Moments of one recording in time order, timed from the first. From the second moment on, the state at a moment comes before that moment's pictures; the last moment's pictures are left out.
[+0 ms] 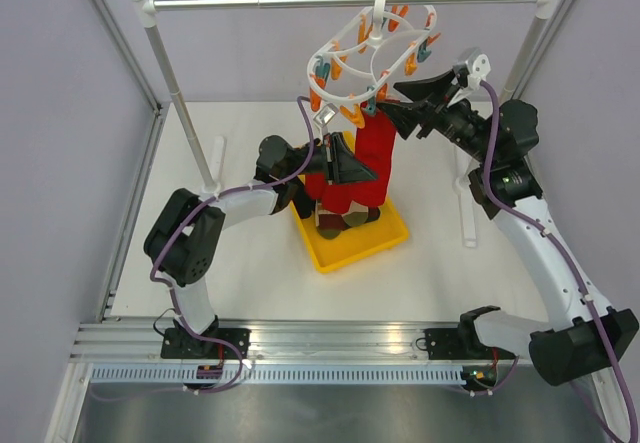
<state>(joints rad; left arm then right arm) -0.59 1.83 1.12 1.18 1.02 -1.10 0.28 1.18 1.24 0.25 -0.61 0.19</state>
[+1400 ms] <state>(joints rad) -0.58 1.80 1.06 1.09 1.02 -1.09 0.32 1.28 1.33 0.32 -0.64 0.25</state>
